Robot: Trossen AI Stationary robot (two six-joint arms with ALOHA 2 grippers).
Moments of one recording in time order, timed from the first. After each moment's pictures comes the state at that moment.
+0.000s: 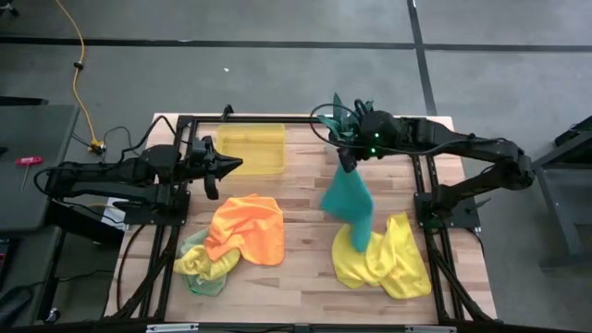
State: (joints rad) left arm 0.16 0.61 0.57 -0.03 -0.21 -0.31; right arm -0.22 1.27 1.31 -0.73 0.08 0.56
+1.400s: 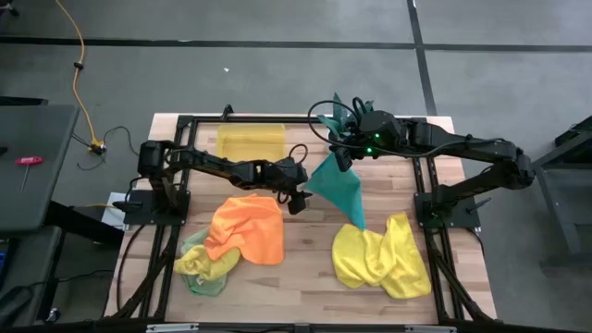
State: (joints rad) left arm 0.22 1.84 1.00 0.13 -0.05 -0.13; right arm -0.21 1.27 1.28 -0.60 0.08 0.58
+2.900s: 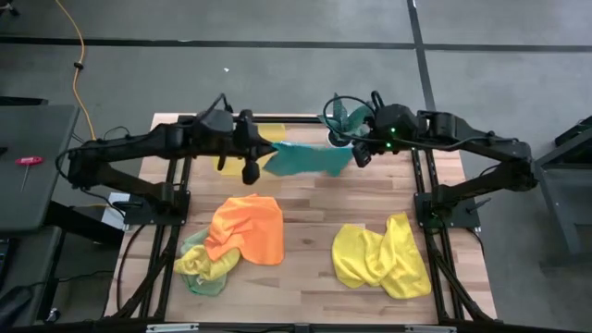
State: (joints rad) left arm 0.28 1.21 1.26 -0.49 -0.03 0.05; right arm -0.22 1.22 1.43 -1.00 0.16 0.59
